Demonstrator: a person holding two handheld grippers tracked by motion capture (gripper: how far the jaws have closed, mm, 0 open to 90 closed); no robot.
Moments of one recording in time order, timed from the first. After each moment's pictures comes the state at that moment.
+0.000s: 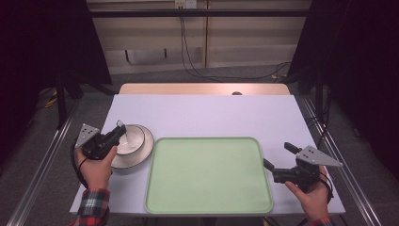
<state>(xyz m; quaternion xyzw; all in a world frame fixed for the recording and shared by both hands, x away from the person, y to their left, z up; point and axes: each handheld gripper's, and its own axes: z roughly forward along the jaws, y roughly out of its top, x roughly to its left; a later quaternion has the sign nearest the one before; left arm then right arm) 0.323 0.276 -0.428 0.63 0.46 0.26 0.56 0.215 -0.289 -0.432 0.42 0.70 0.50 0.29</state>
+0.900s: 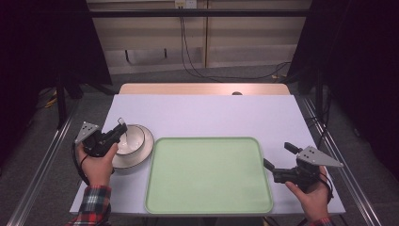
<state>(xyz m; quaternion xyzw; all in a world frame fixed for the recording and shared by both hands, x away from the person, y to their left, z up) 0.329 0.276 -0.426 0.63 0.48 0.24 0.56 0.214 -0.290 -0.432 0.42 0.70 0.50 0.29</state>
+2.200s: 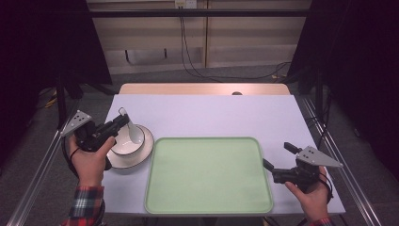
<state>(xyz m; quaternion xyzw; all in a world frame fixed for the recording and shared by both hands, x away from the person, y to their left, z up) 0.311 0.263 -0.361 0.64 0.43 0.20 0.61 0.214 -0.288 -0.431 0.41 0.70 0.50 0.29</state>
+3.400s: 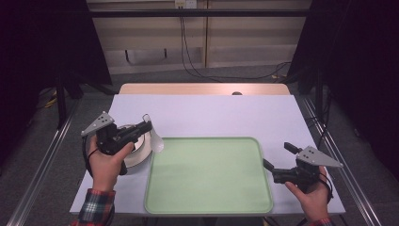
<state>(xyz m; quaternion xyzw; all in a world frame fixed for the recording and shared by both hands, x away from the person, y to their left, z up) 0.305 0.216 -0.367 0.68 0.38 0.11 0.61 0.214 -0.289 -0.431 0.41 0.70 0.50 0.29</state>
